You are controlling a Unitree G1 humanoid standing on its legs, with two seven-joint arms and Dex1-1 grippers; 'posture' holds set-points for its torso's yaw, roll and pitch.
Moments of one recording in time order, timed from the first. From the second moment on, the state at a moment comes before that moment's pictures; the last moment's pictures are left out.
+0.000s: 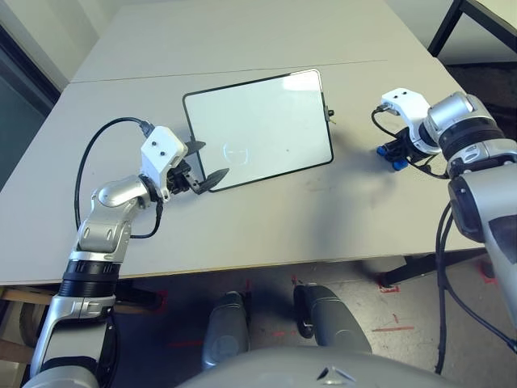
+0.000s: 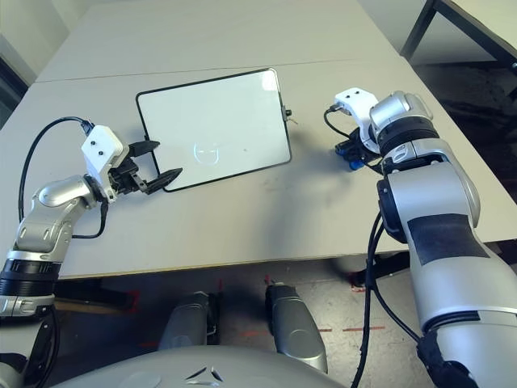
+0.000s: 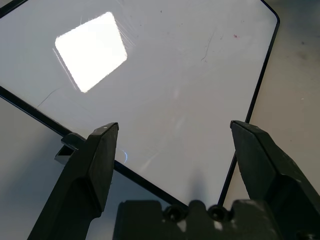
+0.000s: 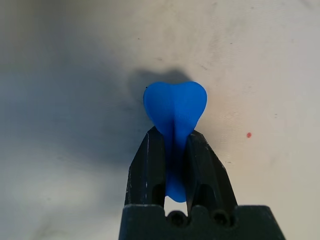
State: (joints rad) left arm -0.31 0.64 0.04 0.03 -0.27 0.21 -0.81; right arm -1.28 -0.49 0.18 1.26 -0.29 0.94 0.88
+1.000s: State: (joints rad) left arm -0.30 0.69 0.19 -0.03 -0.38 0.29 -0.83; right arm -1.23 -0.54 -0.03 1.07 -0.03 0.91 0.83
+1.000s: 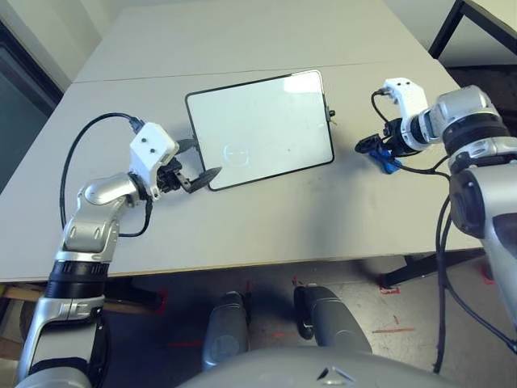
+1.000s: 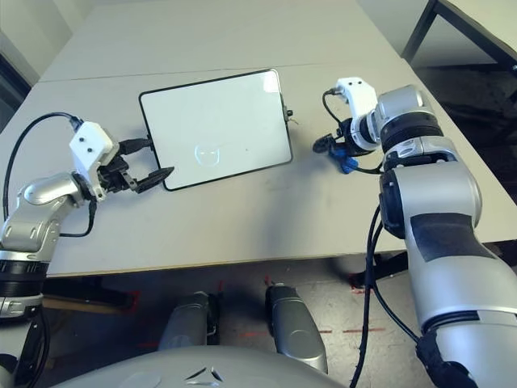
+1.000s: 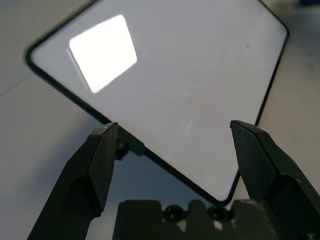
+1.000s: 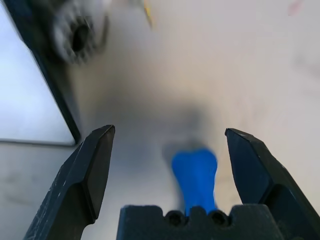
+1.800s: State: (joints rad) left arm -0.49 0.65 0.46 0.43 -0.41 0.24 -0.43; right arm -0.70 -0.48 -0.40 0.73 0.29 0.19 0.66
